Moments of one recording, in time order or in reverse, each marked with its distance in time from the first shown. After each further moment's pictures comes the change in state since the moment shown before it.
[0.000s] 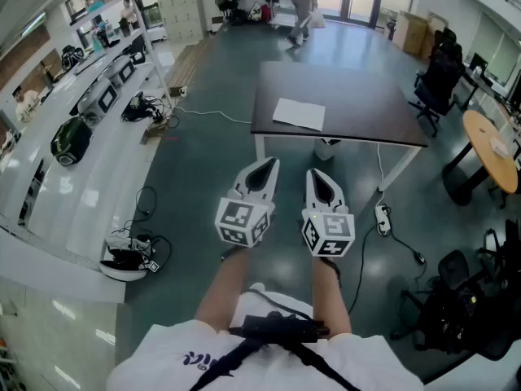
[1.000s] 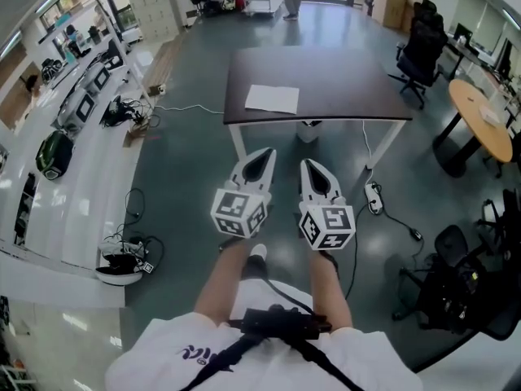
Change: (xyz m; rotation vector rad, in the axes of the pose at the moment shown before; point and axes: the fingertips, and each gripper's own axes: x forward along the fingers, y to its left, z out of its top) left arm 0.071 -0.073 -0.040 -0.044 0.032 -0.080; right arm -0.030 -0.089 -0.009 0.076 -0.041 -0.017
